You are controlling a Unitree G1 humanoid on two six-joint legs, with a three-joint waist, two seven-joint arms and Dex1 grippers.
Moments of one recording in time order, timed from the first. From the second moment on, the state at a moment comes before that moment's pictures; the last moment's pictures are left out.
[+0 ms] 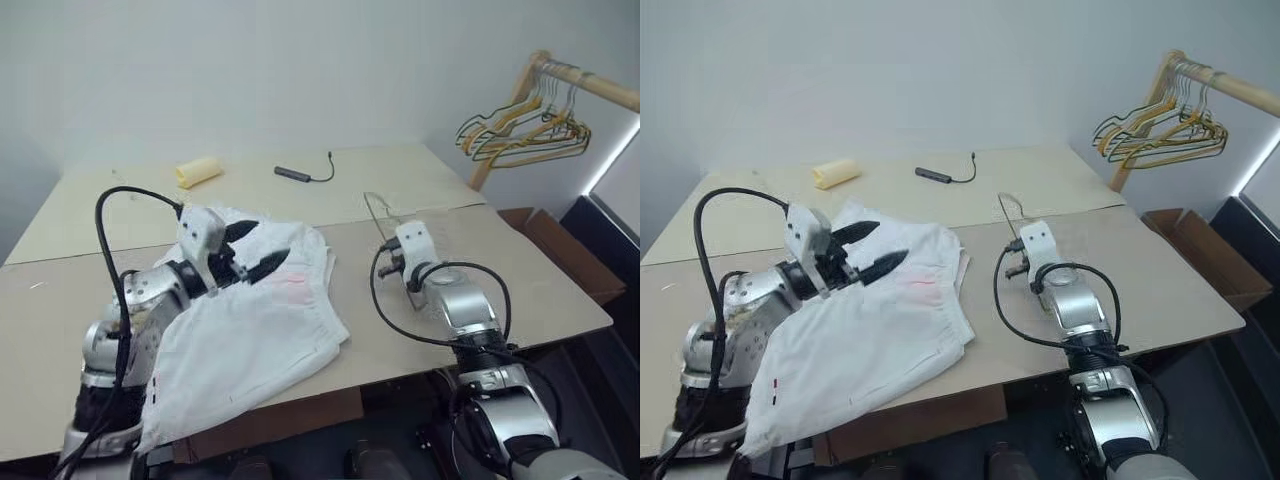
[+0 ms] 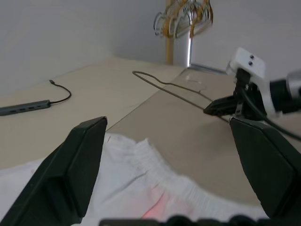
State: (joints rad) left arm -0.36 0.42 0.18 -0.26 -0.61 0.67 -0.63; right arm -0.60 -0.26 0.05 0.15 -0.01 0.67 0.24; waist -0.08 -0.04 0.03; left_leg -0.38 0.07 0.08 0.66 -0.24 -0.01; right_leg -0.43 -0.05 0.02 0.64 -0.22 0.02
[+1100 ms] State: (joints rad) left arm -0.46 0.27 0.41 -0.22 -1.23 0.80 -0.25; right arm -0.41 -0.19 0.33 -0.11 -0.20 -0.03 0.34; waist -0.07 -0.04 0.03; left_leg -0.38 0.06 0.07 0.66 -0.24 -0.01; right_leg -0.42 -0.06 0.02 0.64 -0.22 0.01
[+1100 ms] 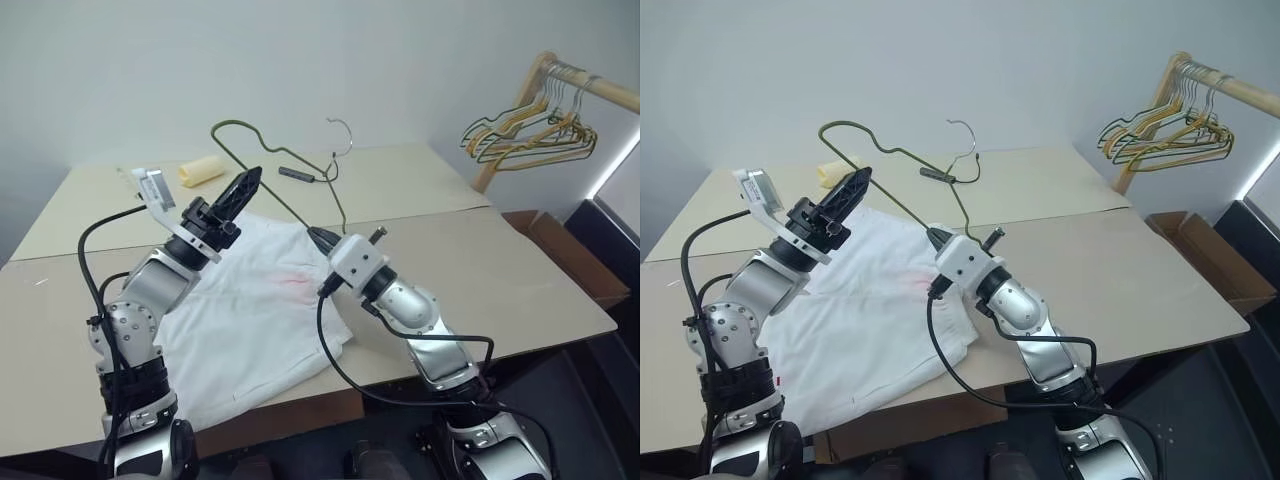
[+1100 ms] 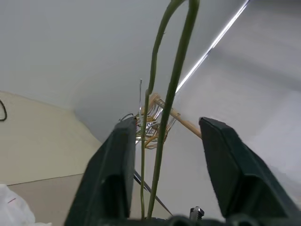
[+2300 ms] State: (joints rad) left arm -0.42 0.62 0.44 -0.05 -1.15 0.62 -1.13; right arm -0.60 -0.63 -0.03 -0.12 0.86 0.97 1.01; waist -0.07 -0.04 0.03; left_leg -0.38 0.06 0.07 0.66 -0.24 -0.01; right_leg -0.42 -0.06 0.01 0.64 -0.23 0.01
